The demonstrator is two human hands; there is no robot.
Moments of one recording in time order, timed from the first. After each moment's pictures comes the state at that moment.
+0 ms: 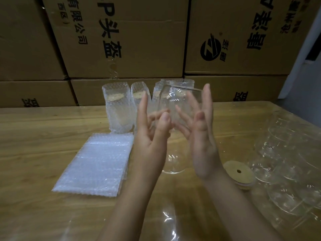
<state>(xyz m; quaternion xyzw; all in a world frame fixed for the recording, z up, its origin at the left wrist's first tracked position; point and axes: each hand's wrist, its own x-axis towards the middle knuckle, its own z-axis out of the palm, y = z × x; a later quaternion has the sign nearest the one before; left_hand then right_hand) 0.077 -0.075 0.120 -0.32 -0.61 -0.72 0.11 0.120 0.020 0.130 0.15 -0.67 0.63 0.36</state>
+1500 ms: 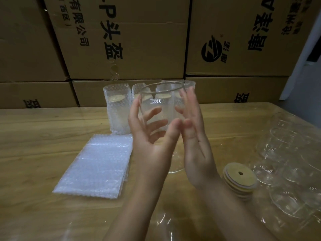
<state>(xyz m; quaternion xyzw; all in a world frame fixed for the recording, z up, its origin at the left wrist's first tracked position) 0.087 -0.070 0.124 -0.29 -0.59 -0.73 0.20 0.114 0.009 0.121 0.18 -0.70 0.57 0.39</state>
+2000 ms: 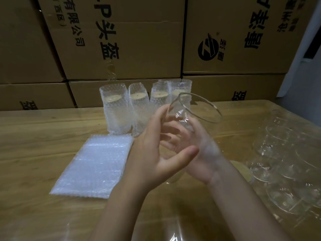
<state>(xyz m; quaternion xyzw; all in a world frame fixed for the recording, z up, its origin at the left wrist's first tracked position) 0.078 -0.085 0.120 -0.45 -0.68 -0.56 0.15 0.104 0.047 0.115 0.03 -0.46 0.89 0.00</state>
